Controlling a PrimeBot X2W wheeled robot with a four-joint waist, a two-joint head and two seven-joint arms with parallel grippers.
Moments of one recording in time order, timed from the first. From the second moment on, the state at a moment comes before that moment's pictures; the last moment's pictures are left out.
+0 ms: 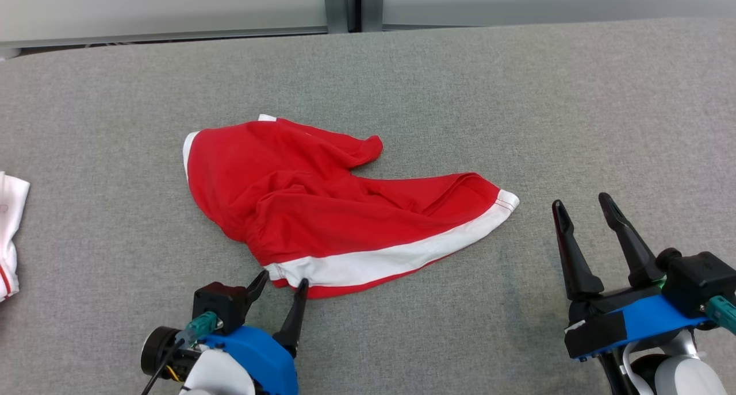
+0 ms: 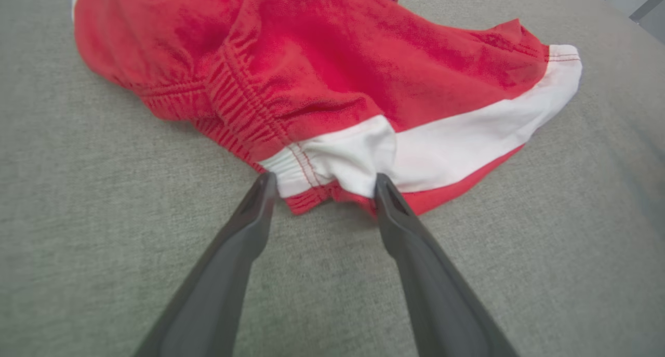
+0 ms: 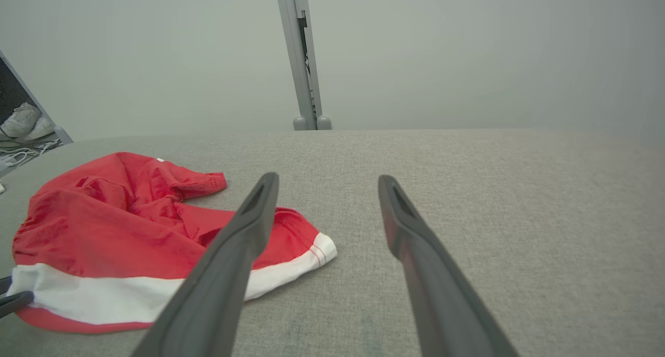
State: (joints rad) left arm -0.11 0.31 -0.51 0.06 -0.48 0.08 0.16; right arm -0.07 -0.06 0.01 -0.10 0.18 0.13 -0.01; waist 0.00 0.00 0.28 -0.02
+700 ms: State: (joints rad) left arm -0.17 0.31 -0.49 0.11 -0.47 0.09 0.08; right arm -0.14 -0.11 0.02 0.09 0.21 0.13 -0.02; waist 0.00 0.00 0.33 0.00
